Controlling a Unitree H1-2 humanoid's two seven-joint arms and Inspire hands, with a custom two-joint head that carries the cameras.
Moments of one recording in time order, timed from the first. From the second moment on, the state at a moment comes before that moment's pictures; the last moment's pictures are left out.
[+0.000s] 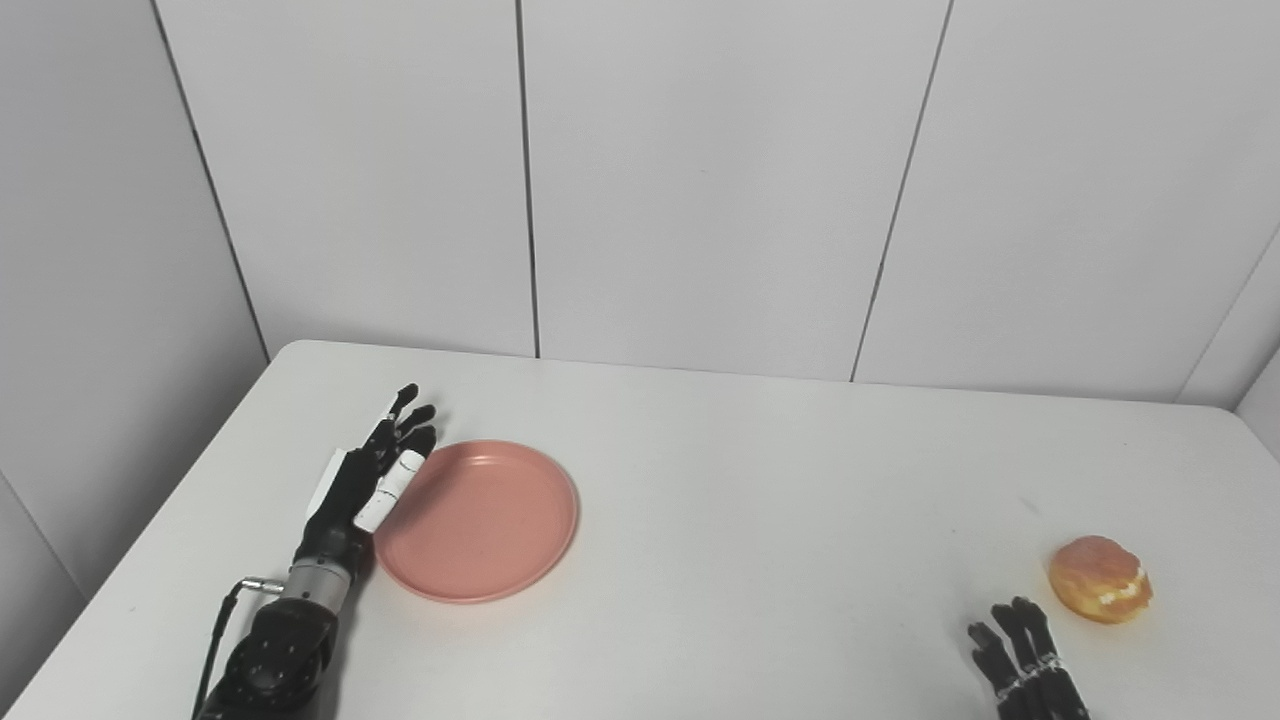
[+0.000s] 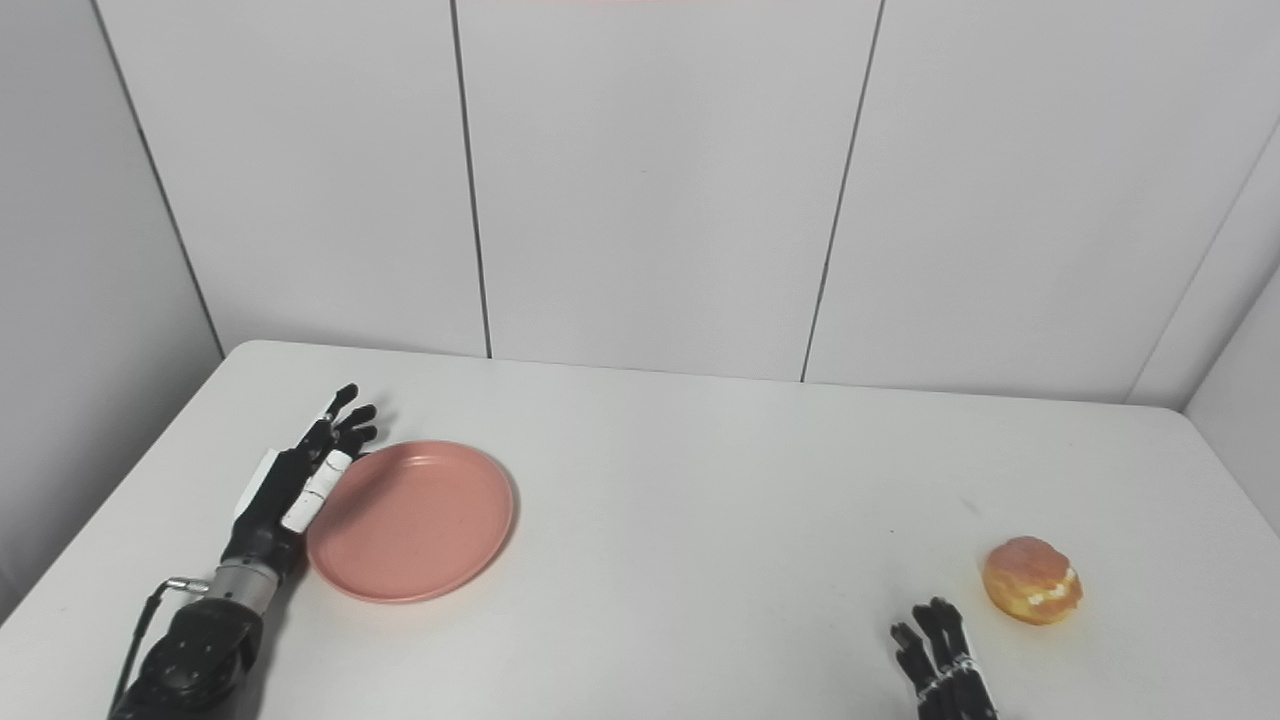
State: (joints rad) left arm -0.40 0.33 0.09 0.53 -0.04 -0.30 -0.06; right arm 0.11 -0.15 -0.04 0.02 0.28 -0.33 0.29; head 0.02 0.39
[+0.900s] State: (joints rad) left arm -0.46 0.26 0.07 0.57 -0.08 -0.29 -0.16; right arm 0.12 -0.11 0.01 -0.03 0.18 -0.31 0.13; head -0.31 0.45
